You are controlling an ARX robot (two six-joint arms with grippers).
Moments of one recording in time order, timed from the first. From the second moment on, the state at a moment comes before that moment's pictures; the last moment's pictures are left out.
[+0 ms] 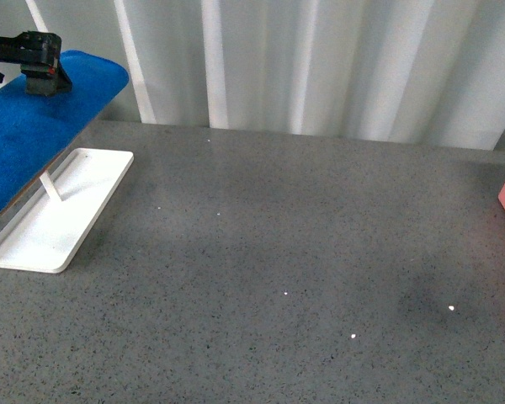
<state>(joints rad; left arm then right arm) 0.10 2.03 1.35 0.05 0.13 0.21 0.00 0.00 0.02 0.00 0.00 -0.01</state>
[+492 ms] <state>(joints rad) 0.10 2.06 1.35 0.08 0.11 0.21 0.00 0.00 0.02 0.00 0.00 -0.01</state>
